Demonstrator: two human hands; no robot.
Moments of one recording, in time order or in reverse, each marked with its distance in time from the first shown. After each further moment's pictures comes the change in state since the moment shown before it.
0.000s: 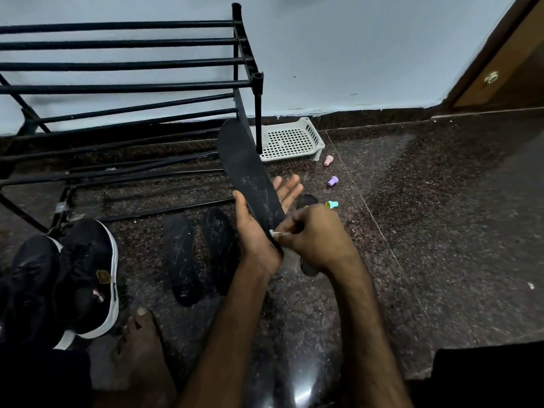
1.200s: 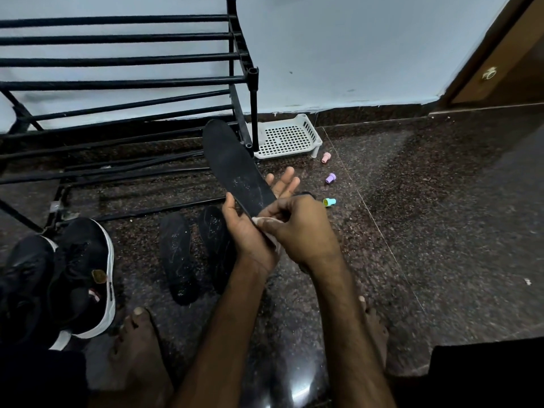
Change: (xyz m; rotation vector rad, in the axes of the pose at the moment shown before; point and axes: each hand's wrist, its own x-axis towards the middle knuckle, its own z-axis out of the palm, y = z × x) left_hand -0.001 0.000 -0.001 -0.130 -0.050 -0.022; right_hand 0.003 -0.013 0.011 0.157 0.082 -0.080
